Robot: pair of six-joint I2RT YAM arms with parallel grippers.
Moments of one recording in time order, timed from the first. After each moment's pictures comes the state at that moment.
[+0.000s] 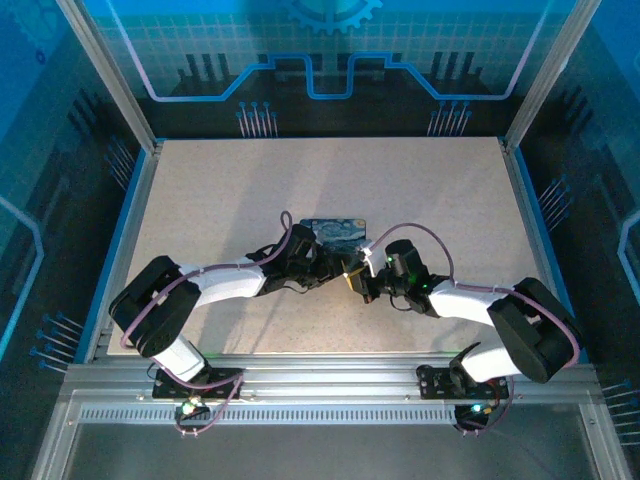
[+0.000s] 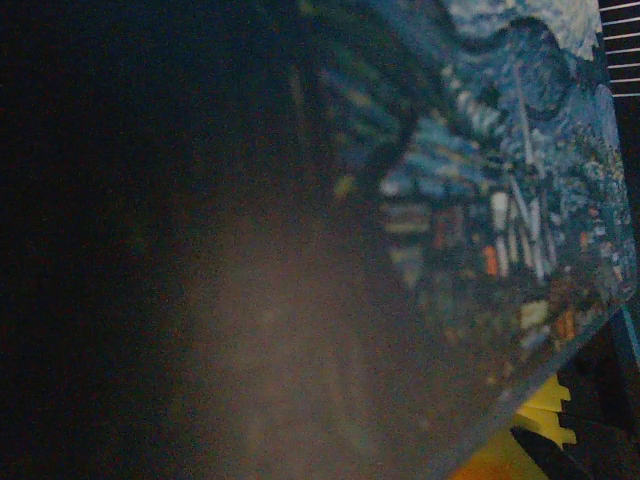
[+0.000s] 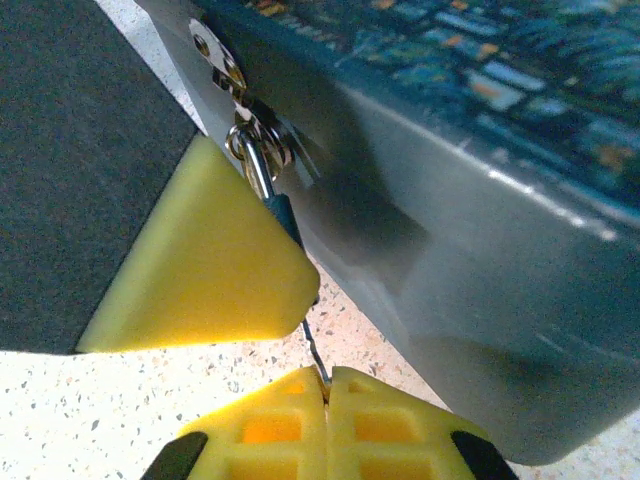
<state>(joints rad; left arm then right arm) -0.70 1.61 0.78 0.10 0.34 -1.10 0.58 1.40 0.44 0.30 -0.40 0.16</state>
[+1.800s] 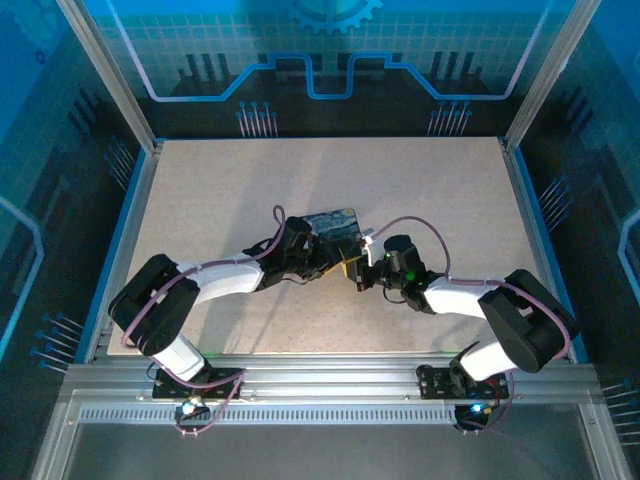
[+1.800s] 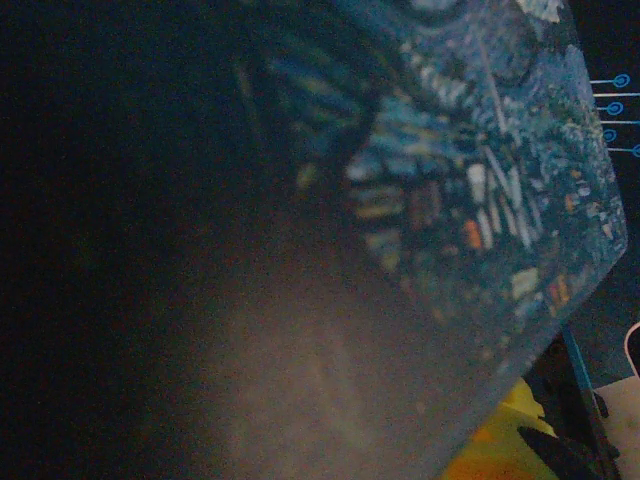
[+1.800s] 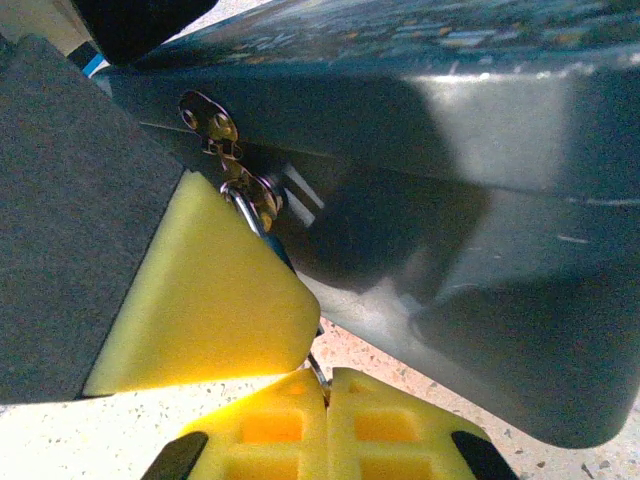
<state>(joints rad) -0.67 1.61 0.80 0.15 0.34 -1.19 0.59 1.47 0.47 0.46 -0.35 0.31</state>
